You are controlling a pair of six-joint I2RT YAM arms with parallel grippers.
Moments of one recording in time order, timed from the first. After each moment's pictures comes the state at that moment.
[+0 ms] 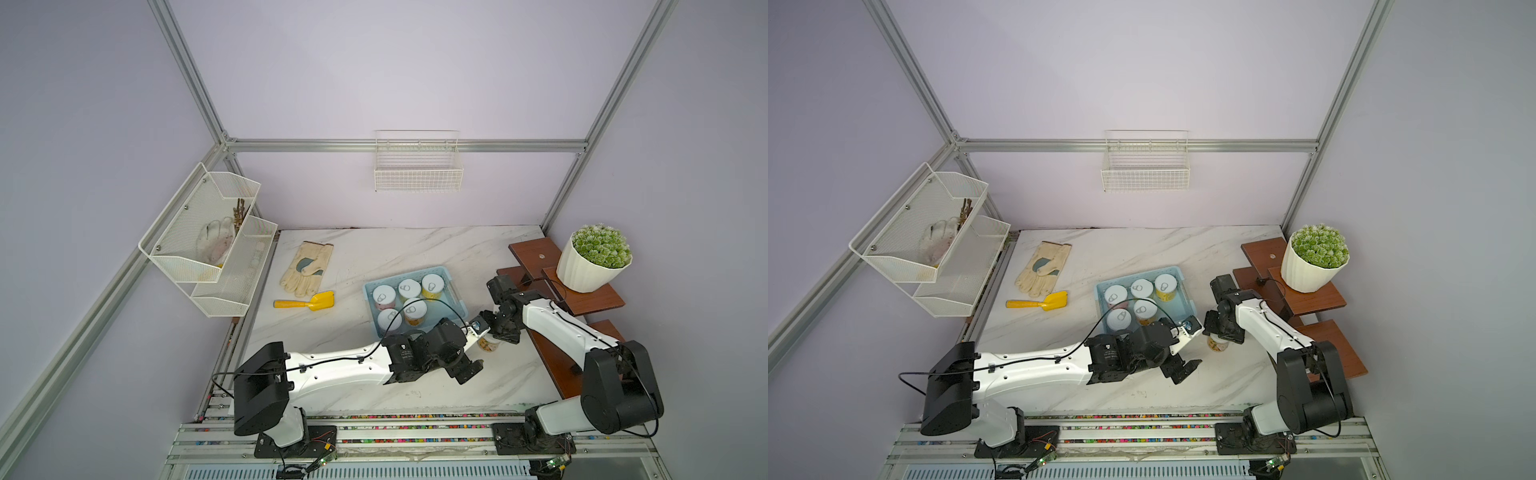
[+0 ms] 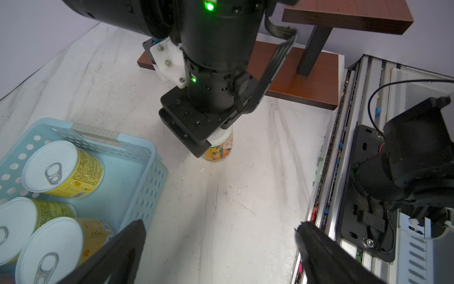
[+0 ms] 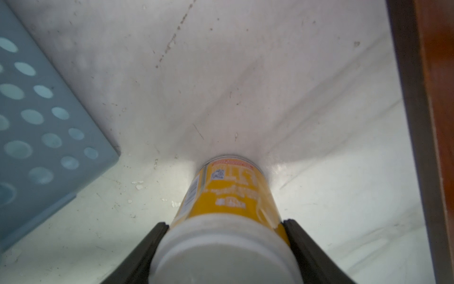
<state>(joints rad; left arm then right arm) -1.23 1.58 1.17 -0.19 -0.19 -0.07 0.21 1.44 0.92 -0.84 0.03 0.50</state>
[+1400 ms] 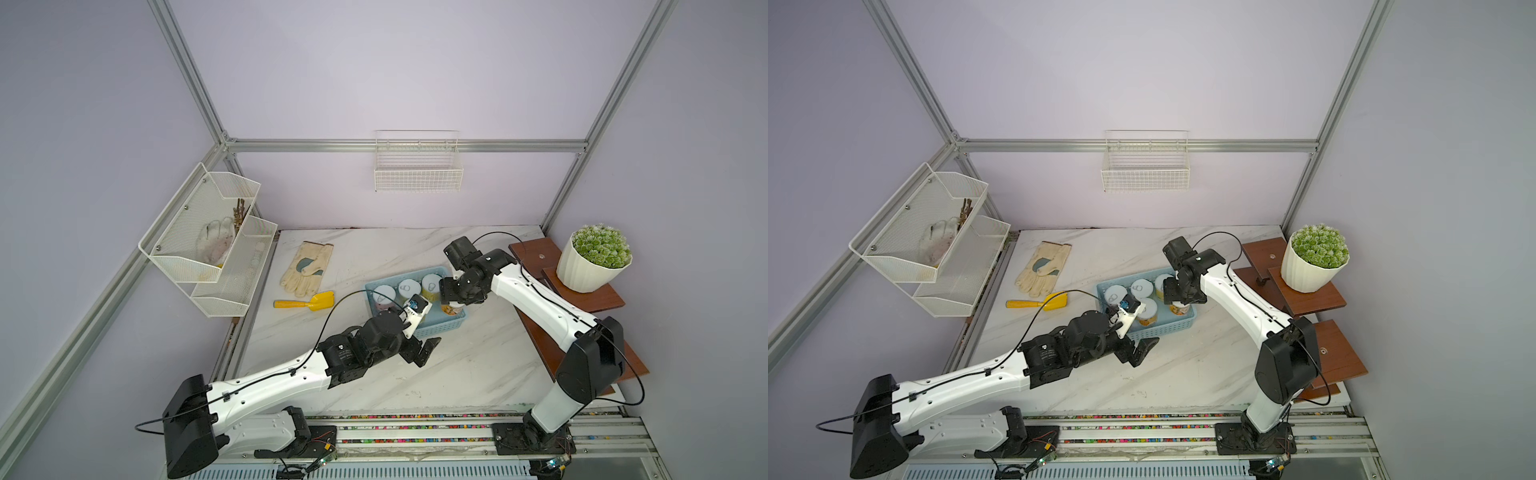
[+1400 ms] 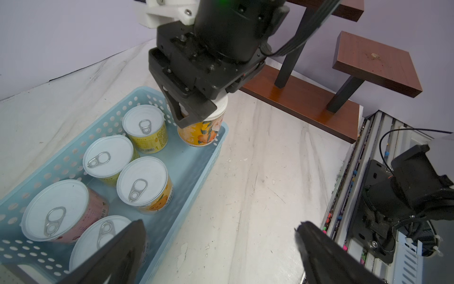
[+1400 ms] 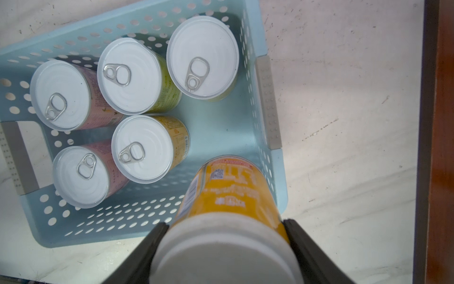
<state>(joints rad) -1.02 1.15 0.85 -0.16 -0.13 -0.18 0.51 1.69 1.53 -1.07 0.06 0.46</state>
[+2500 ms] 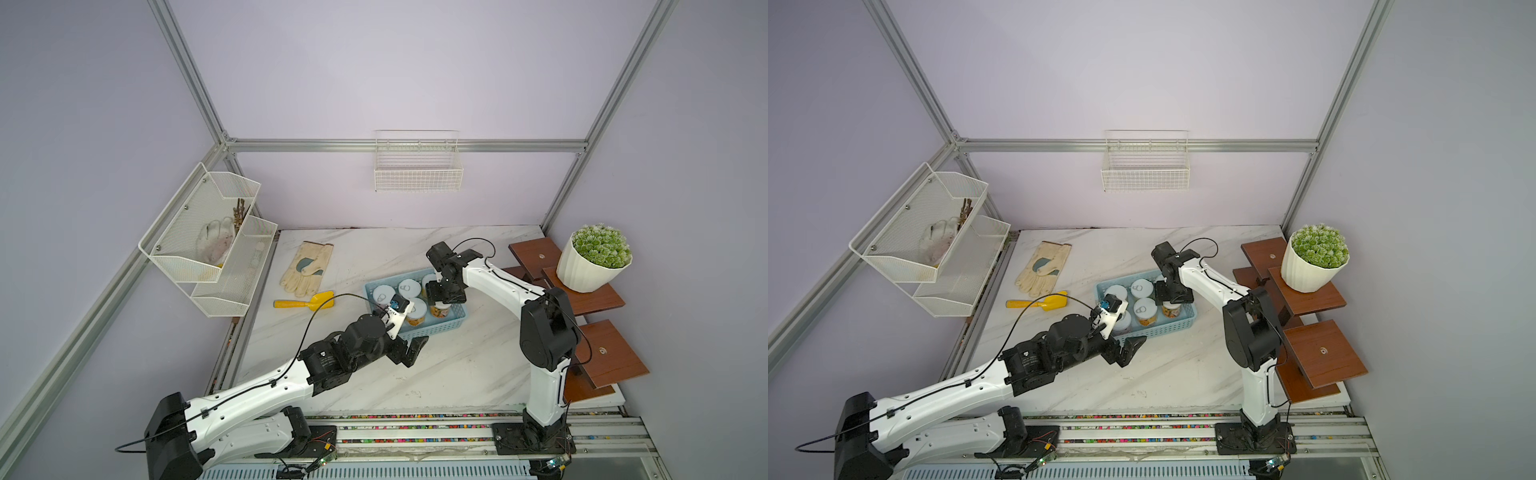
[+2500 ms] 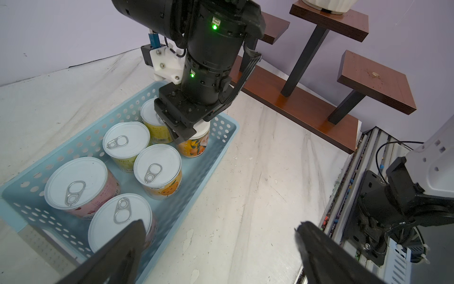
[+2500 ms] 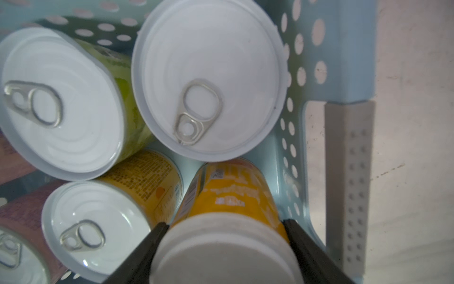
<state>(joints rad) -0.99 1.03 0.78 -0.17 -0.13 -0.24 0.51 1.97 1.61 -0.97 0.04 0.42</state>
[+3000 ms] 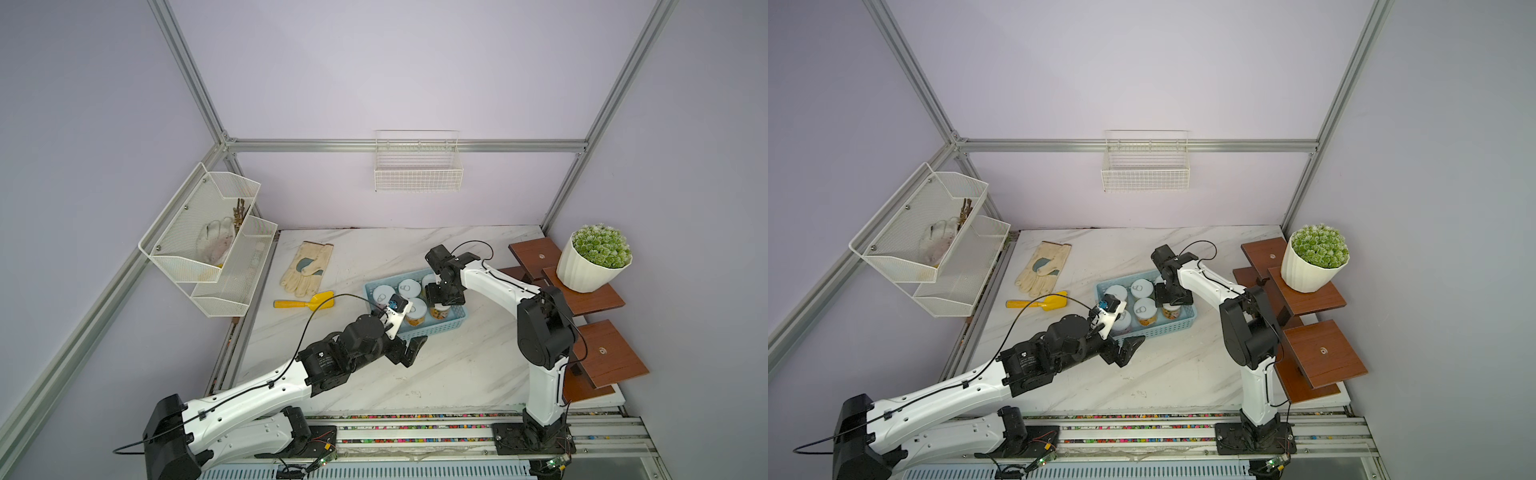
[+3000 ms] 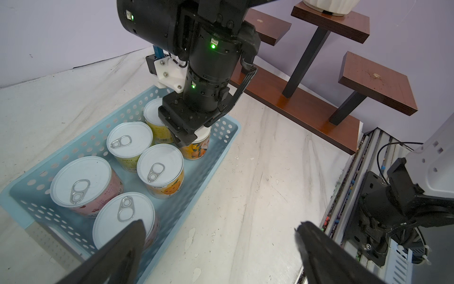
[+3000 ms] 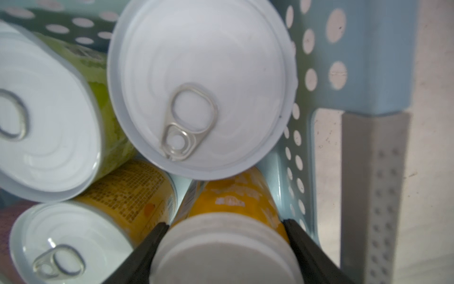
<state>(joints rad) -0.99 1.02 0.78 -0.18 -0.14 -0.24 0.51 1.99 1.58 -0.93 0.05 0.42</state>
